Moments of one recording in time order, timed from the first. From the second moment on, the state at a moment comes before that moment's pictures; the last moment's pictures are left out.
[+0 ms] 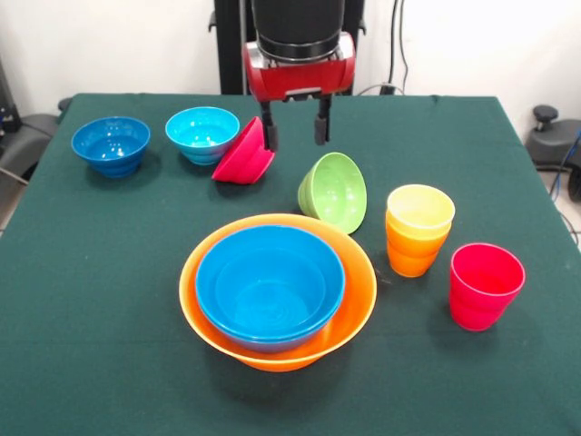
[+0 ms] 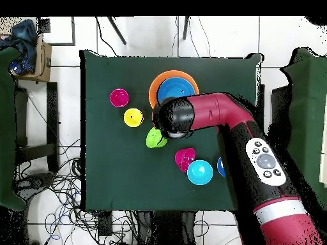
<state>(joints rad) -0.61 -0.70 0.56 1.61 -0.50 0.88 1.73</state>
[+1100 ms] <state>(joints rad) -0.56 -0.61 0.52 1.61 -0.54 0.80 1.73</state>
